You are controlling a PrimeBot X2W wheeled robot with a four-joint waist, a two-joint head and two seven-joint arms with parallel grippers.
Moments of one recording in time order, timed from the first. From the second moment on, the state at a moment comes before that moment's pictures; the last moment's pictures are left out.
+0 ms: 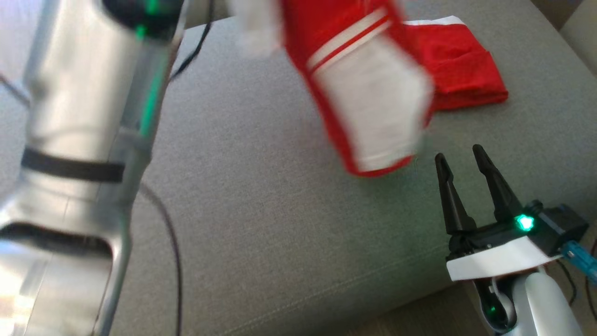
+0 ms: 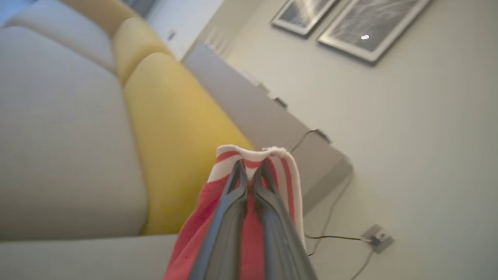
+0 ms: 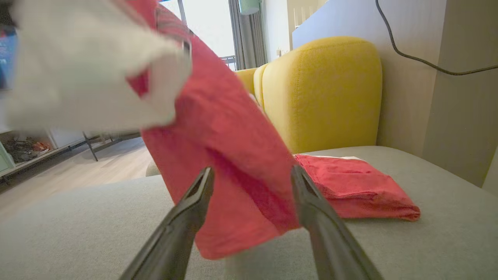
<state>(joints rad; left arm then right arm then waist) -1.19 0.05 -0.40 0.47 -1.07 0.31 0.08 -0.07 -0.05 0.02 0.03 0.21 0.13 -0.26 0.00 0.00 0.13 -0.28</state>
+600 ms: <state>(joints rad) -0.91 0.30 -0.33 0.83 -0.99 0.13 -0.21 -0.10 -0.05 0.01 0.01 0.20 0.13 -0.26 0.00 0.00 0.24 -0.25</state>
